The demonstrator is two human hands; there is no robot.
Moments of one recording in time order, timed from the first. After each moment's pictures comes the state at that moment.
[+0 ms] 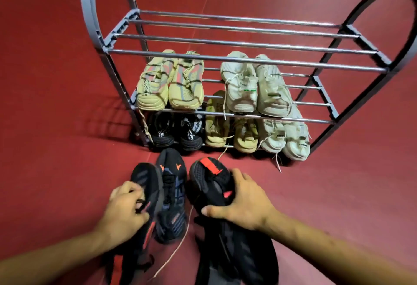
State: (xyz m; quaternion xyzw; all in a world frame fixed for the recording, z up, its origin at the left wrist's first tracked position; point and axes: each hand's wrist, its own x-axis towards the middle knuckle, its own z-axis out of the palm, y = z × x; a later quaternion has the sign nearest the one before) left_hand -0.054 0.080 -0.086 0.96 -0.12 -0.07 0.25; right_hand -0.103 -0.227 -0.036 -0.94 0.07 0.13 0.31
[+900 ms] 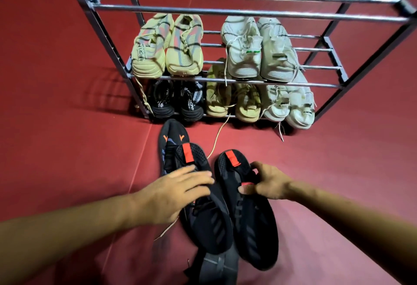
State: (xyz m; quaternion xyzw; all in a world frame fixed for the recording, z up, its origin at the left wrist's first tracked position) left_hand -0.075 0.024 -0.070 0.78 -0.62 -0.05 0.05; right_hand -0.118 -0.279 -0.080 -0.88 0.13 0.32 0.31
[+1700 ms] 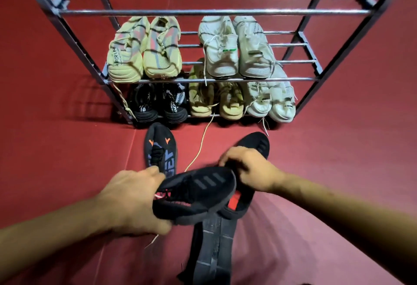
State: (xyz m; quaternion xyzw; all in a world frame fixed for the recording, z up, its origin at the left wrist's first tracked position) left_hand -0.087 0.014 0.017 0.92 -0.31 -0.24 -0.09; right_hand -0.114 -0.275 -0.068 -0.91 -0.14 0.10 0.37
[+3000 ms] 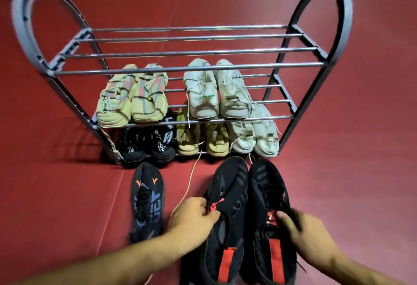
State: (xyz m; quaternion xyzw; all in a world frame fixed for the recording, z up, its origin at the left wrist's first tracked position) left_hand -0.099 -0.115 -0.041 0.91 -0.05 -0.24 0.34; right_hand -0.220 -0.353 -0.056 -0.90 0.28 0.10 0.32
